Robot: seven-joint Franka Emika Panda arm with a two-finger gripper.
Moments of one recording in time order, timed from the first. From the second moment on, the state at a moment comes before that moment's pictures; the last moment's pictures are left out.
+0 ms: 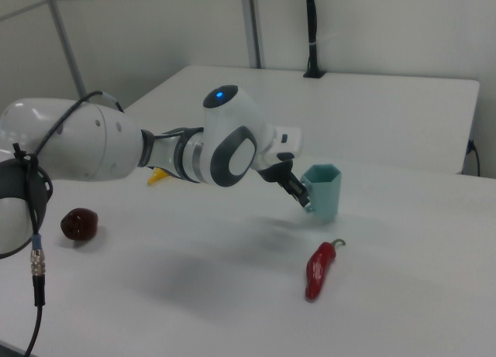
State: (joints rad) arm -0.18 0.56 -0.05 -1.59 -0.18 2.61 0.43
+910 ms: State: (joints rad) arm 0.07 0.05 0.09 -2.15 -0.24 2.38 0.44
